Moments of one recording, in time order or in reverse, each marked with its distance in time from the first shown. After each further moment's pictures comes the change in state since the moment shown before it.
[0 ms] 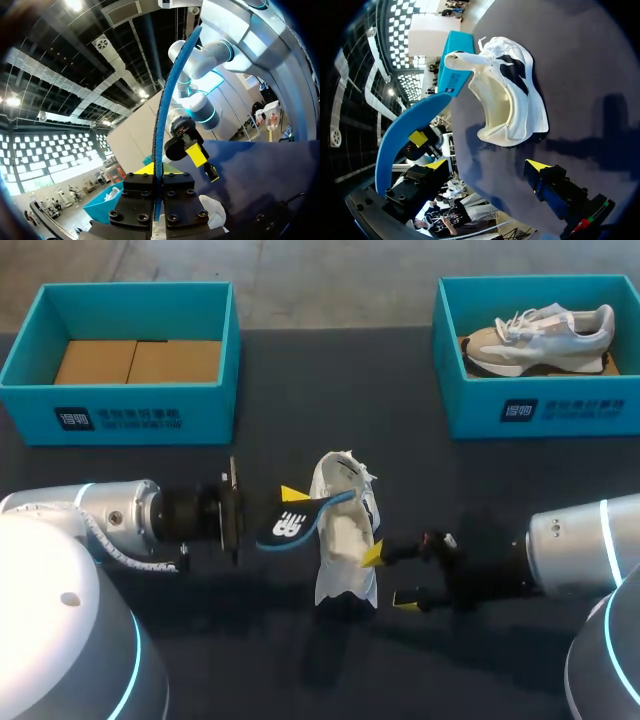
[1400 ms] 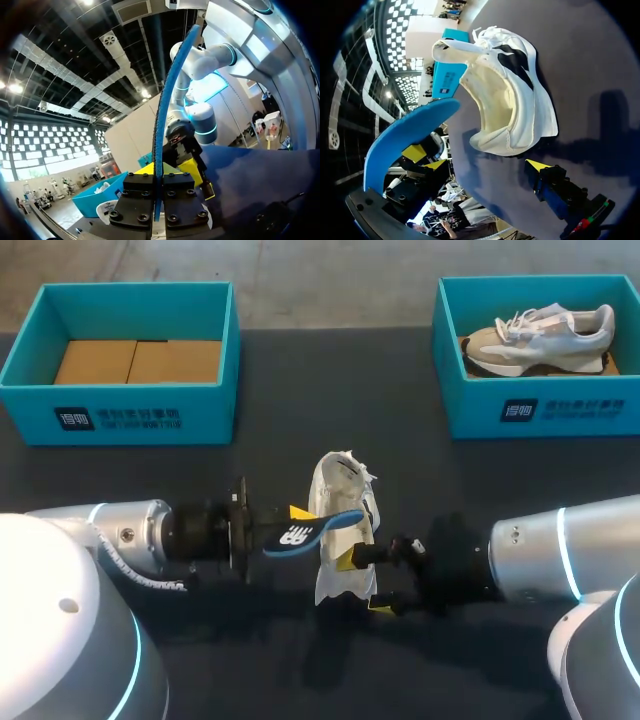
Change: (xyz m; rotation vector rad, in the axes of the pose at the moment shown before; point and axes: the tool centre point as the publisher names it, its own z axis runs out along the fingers) left arm 0.024 0.015 0.006 0.011 0.000 -0.092; right arm -0.004 0.004 0.039 -0.020 -0.017 0.012
